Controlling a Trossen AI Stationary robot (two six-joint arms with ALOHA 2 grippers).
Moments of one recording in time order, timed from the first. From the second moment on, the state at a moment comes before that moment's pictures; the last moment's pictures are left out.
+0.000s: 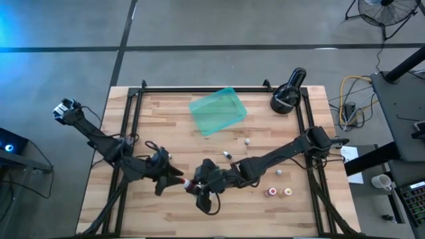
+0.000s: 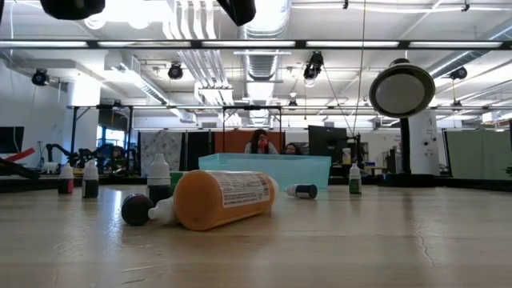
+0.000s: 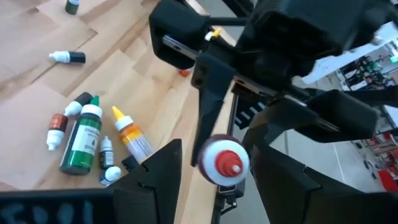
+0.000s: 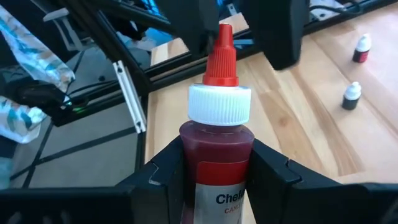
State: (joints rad) left arm -0.63 1.06 0.88 -0.26 -0.41 -1.05; right arm 0.38 2.02 1.68 -0.14 0.24 0.60
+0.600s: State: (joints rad) left arm -0.61 1.14 0.91 -0.26 -0.38 -0.97; right arm 0.37 2.02 1.68 -0.15 0.24 0.59
